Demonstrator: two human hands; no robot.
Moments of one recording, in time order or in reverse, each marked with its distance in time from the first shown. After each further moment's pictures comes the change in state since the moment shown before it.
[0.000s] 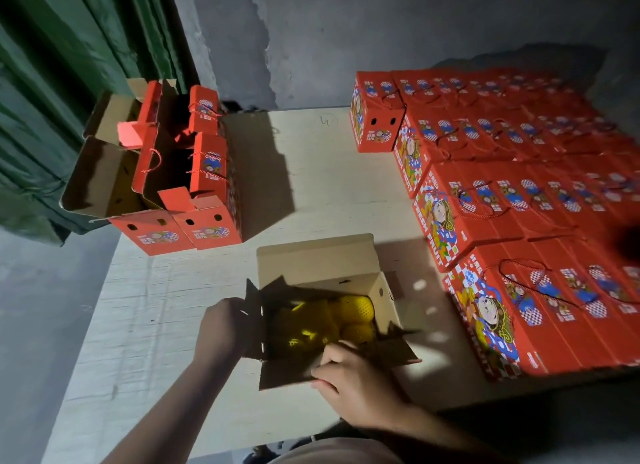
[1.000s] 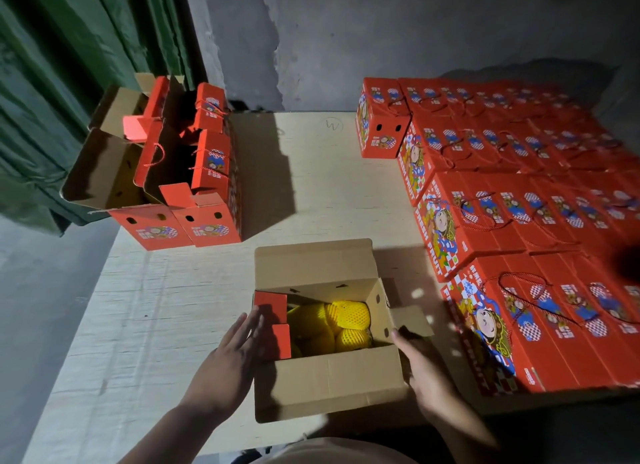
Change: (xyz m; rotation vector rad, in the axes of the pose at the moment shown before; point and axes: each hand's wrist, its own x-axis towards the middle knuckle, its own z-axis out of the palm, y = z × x) left_hand -0.010 -0.096 0.065 0.337 -0.048 0.632; right_hand -0.033 0.116 -0.009 1.028 0.450 1.060
